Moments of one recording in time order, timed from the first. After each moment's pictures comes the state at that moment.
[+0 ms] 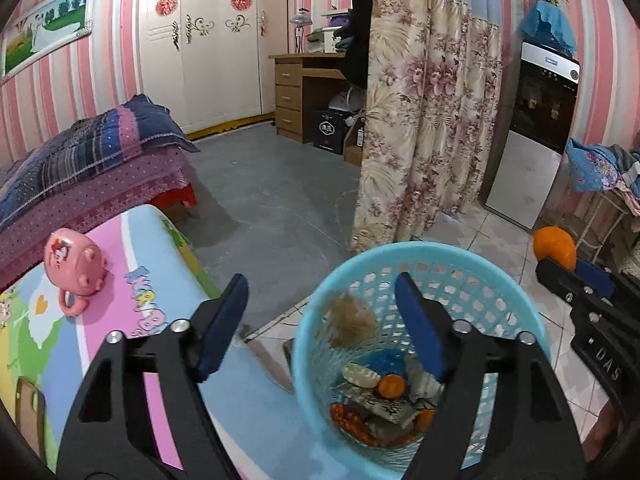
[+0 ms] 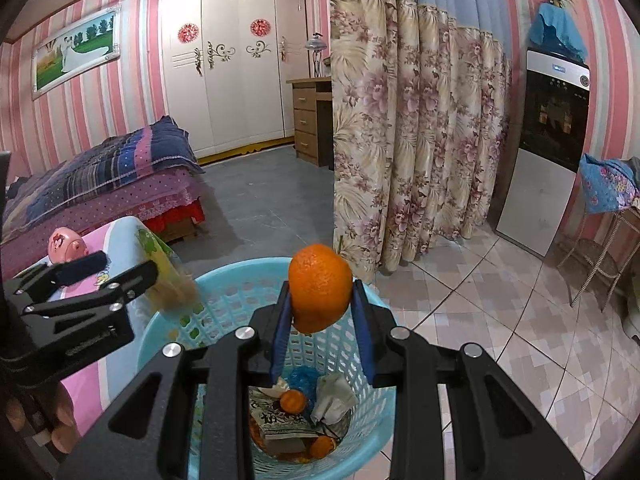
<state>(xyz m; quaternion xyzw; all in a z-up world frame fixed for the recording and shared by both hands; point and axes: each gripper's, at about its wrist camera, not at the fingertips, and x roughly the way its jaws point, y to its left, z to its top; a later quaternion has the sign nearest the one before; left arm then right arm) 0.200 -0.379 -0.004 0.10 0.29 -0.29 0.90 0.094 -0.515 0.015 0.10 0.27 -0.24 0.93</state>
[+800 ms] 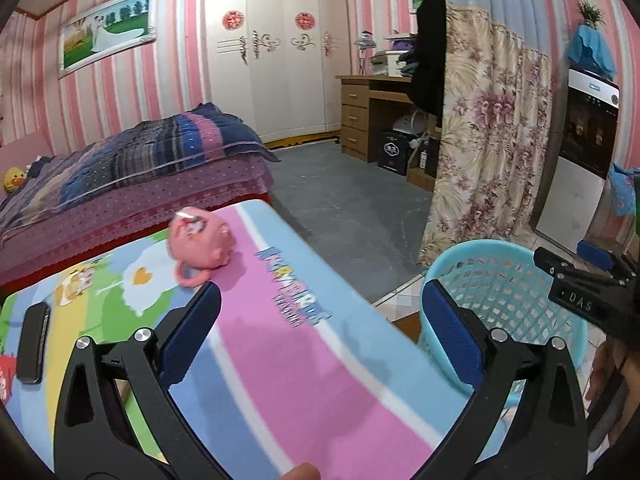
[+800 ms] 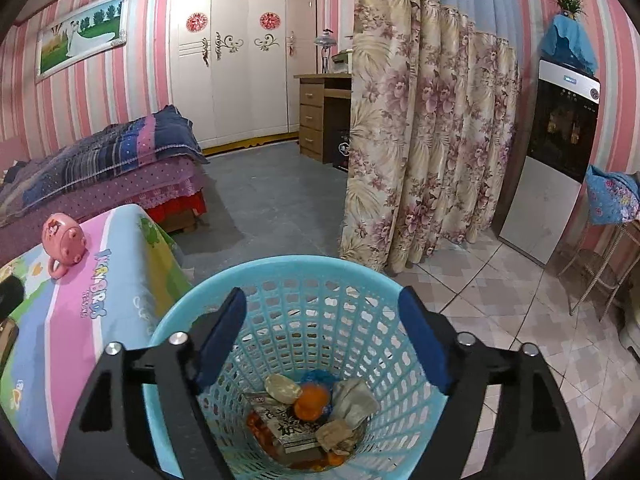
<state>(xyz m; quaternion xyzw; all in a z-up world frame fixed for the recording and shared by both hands) 0.177 -0.257 0.022 0.08 0.26 -0.19 0.94 0.124 -0.486 0.007 0.08 0.28 -0.24 0.93</state>
